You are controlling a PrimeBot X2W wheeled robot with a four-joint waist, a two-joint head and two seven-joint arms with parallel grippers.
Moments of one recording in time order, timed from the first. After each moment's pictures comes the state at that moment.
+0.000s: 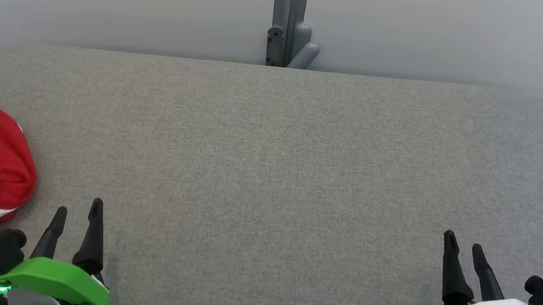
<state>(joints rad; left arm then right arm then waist) -0.07 0.04 0.01 0.34 -0.55 -0.08 -0.14 -0.10 -0.12 0.05 0.30 0.66 0.13 -0.13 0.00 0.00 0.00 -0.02</state>
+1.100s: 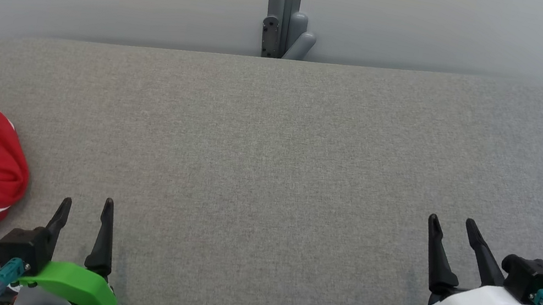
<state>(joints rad) -0.08 0.04 0.00 0.37 -0.24 -0.08 -0.21 -0.15 -0.15 0.11 0.32 0.39 0.13 -0.21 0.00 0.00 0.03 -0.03</state>
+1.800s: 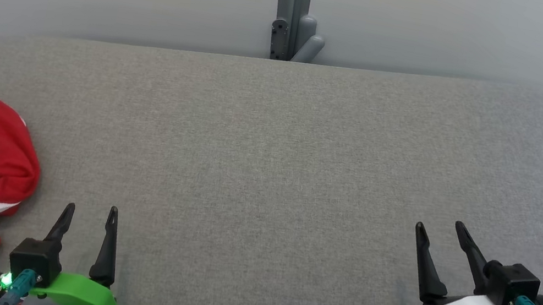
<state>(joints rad) -0.06 0.05 -0.01 0.37 -0.15 -0.06 -0.25 -0.14 -0.16 0.13 0.34 0.24 0.13 -0.25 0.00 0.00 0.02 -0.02</state>
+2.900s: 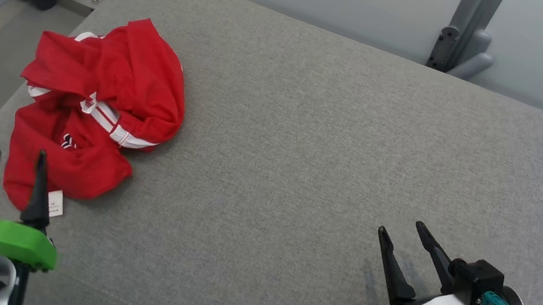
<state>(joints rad) -0.19 0.12 0.15 0.41 -0.18 -0.12 -0.26 -0.18 -0.18 0.29 0.36 0.30 0.13 -0.26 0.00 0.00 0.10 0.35</state>
